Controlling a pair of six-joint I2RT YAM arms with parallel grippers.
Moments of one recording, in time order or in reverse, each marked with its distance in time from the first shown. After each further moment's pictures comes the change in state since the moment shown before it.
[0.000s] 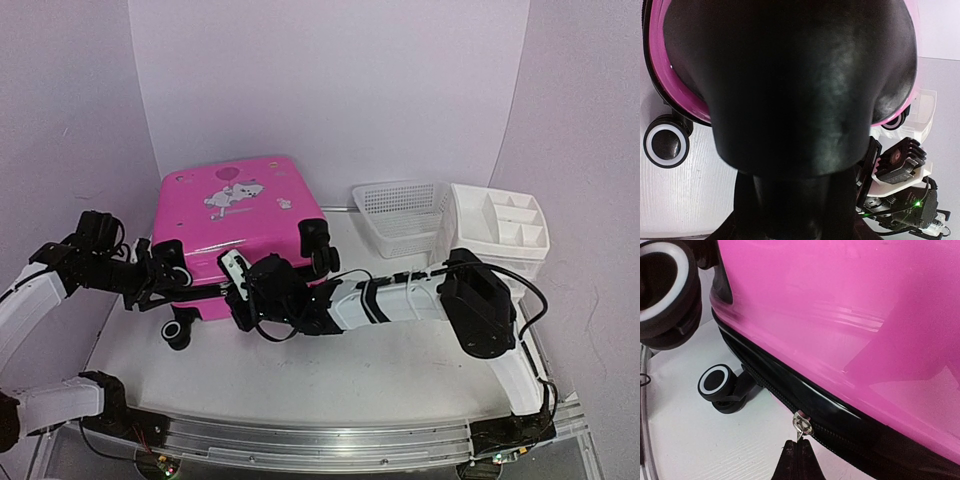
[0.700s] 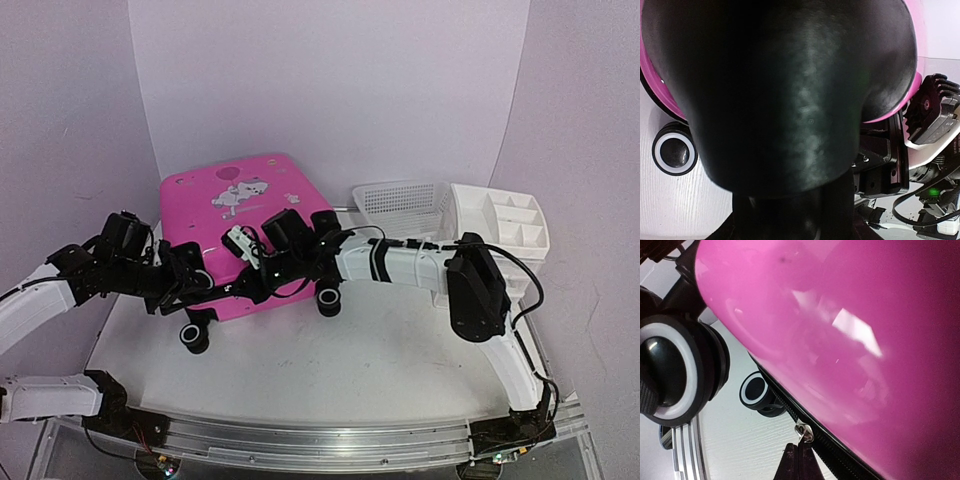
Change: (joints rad) left arm -0.327 0.021 -0.019 0.140 -0.266 -0.254; right arm -0.158 0.066 0.314 -0.435 -0.521 -0.033
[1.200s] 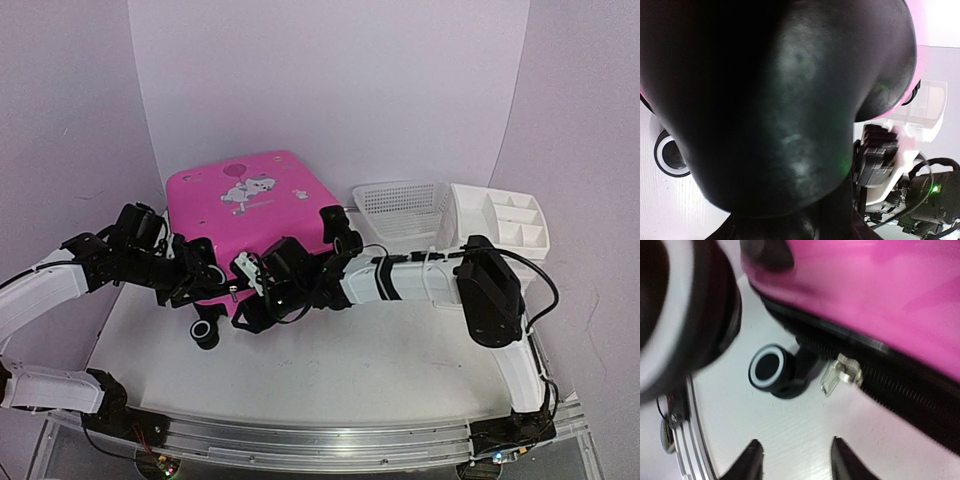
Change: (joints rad) left arm -0.019 0.124 0.067 0.037 0.031 0.033; right arm 0.054 -0.096 -0.239 0.098 0.130 0.158
